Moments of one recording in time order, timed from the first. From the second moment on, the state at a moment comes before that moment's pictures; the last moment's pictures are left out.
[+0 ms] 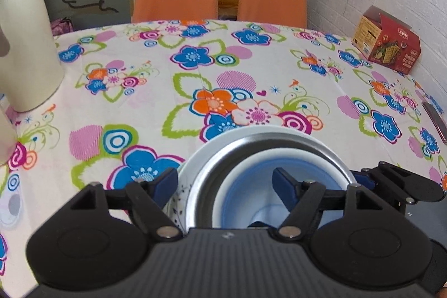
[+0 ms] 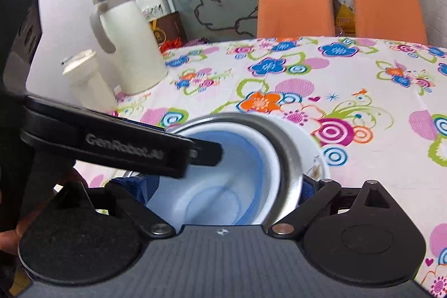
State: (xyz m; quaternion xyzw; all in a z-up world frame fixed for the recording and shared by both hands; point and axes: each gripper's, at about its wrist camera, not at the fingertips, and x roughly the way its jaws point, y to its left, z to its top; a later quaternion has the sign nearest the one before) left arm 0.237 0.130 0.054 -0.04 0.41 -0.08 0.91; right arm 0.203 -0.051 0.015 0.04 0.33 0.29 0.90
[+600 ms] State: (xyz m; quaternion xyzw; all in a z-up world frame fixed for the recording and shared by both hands) left arm 0.181 0.069 0.105 -0.10 0.28 -0.12 0.95; right arm 0.183 -0.167 0.030 0.14 0.26 0.12 0.95
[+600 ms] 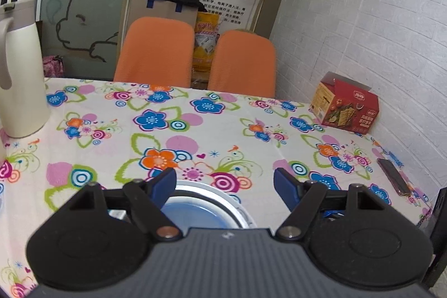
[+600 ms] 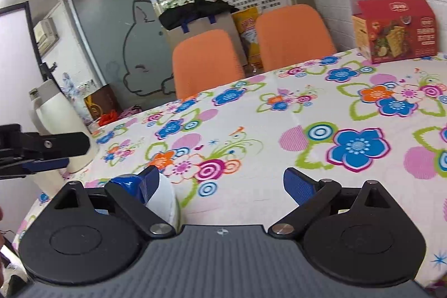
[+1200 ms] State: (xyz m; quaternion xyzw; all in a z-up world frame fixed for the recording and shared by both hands) left arm 0.149 0.022 0.089 -0.12 0.27 -0.13 0.95; right arm 0.151 -0.214 0.020 0.13 0.23 0.07 0.96
